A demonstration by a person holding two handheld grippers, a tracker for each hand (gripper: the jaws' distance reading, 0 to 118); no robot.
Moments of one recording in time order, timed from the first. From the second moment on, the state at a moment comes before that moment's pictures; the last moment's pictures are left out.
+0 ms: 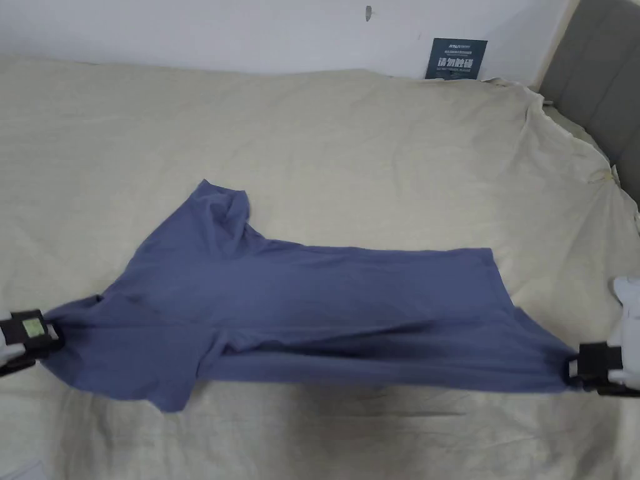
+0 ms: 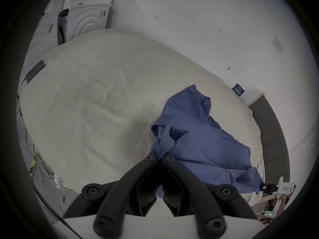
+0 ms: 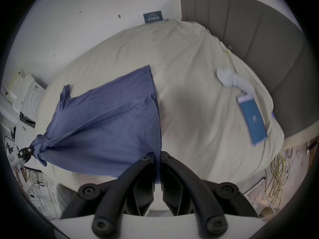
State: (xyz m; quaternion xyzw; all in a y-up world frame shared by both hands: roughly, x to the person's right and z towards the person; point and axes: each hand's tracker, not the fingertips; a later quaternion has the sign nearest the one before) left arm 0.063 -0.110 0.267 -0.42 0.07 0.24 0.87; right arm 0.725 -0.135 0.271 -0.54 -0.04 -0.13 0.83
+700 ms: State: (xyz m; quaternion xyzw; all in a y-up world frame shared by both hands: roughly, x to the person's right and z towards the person) left arm 0.104 -0.098 0.286 -0.33 0.09 0.09 0.94; right arm 0.666 -0.082 0.309 -0.34 -0.11 0.05 0.93
